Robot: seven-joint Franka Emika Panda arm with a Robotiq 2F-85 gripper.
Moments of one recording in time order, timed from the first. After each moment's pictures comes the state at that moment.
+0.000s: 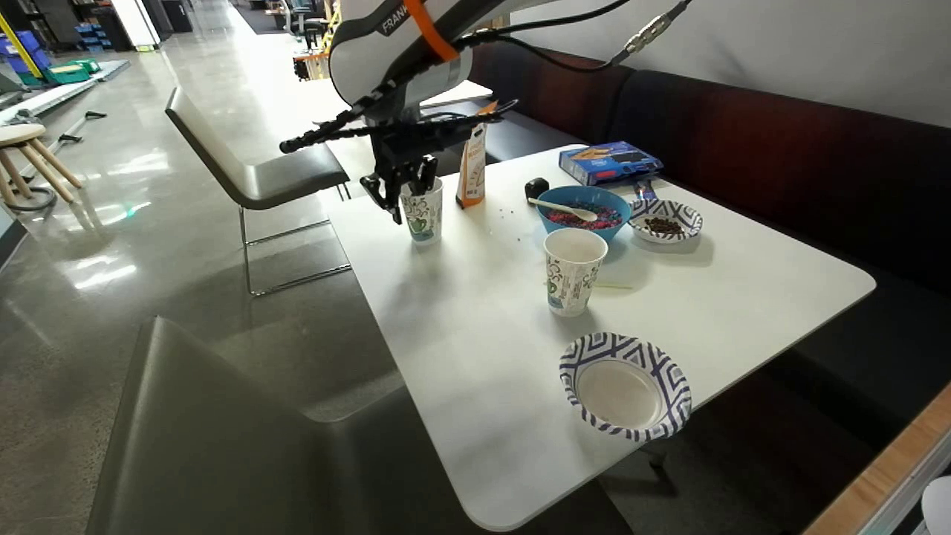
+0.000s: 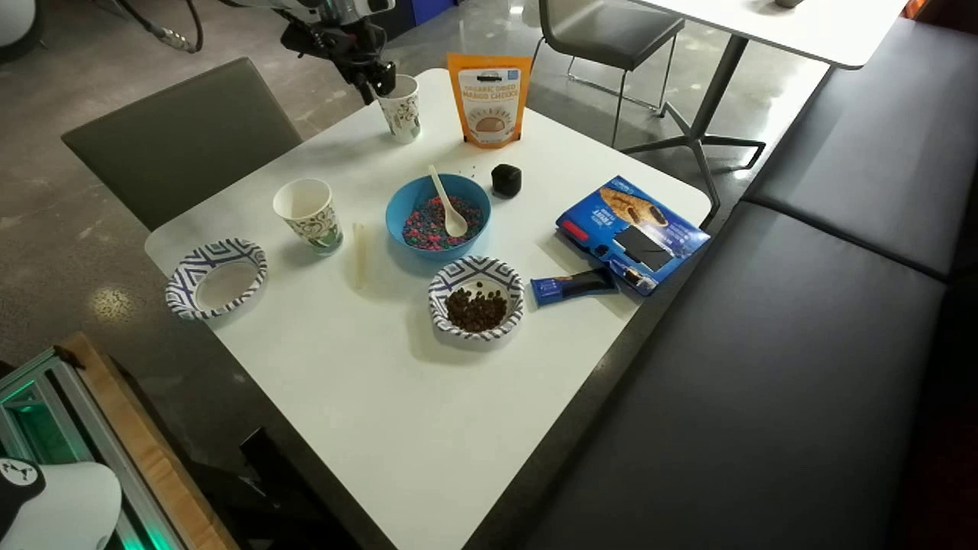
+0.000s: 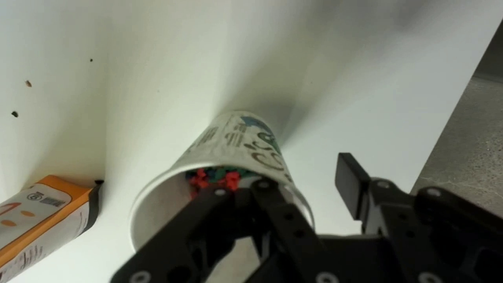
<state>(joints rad) 0.34 0.92 0.05 -1.18 -0.12 2.17 0.21</state>
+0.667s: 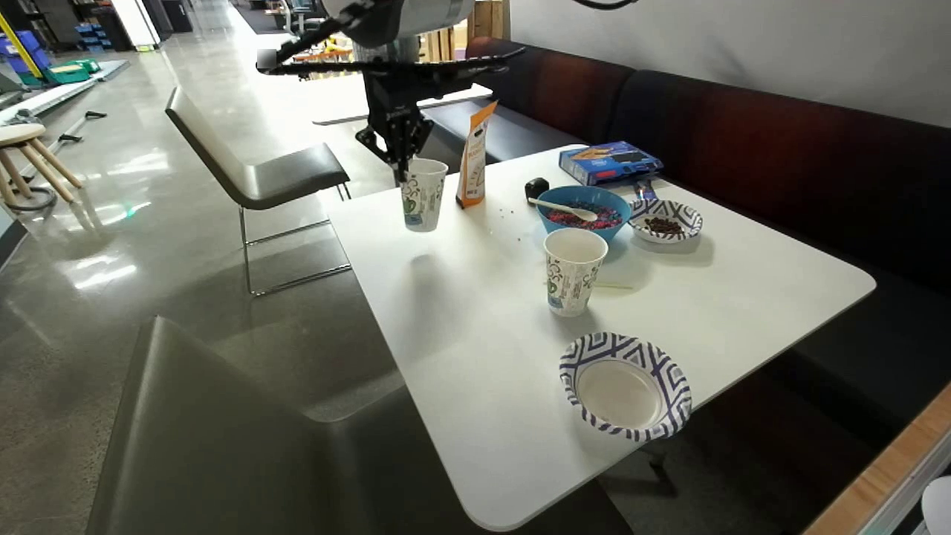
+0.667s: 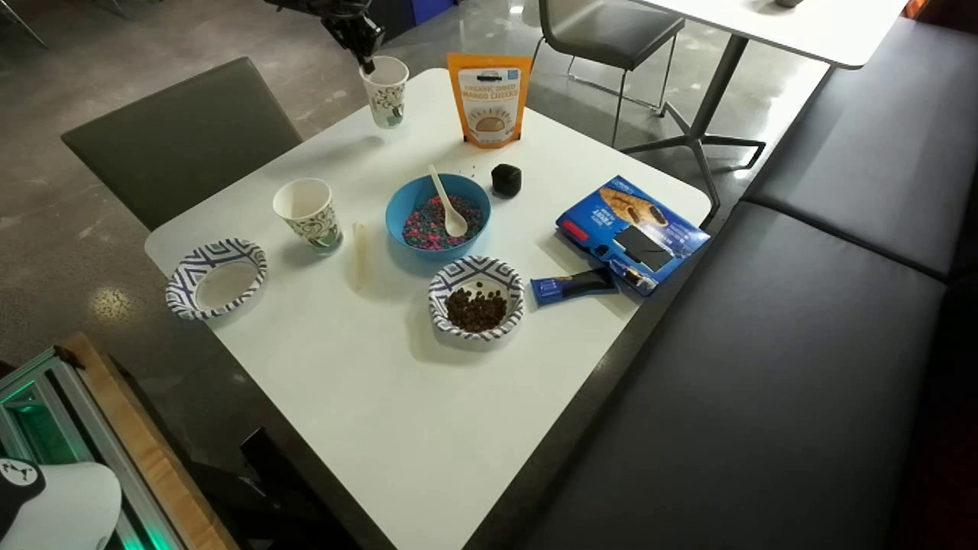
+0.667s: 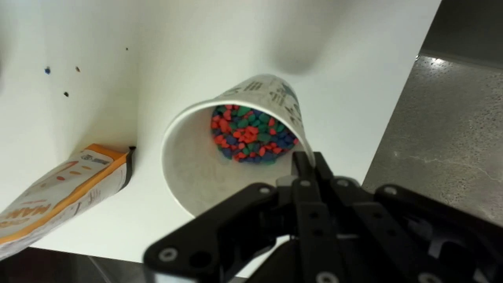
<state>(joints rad) 0.33 0.79 0.05 -1.22 -0.10 2.11 0.22</state>
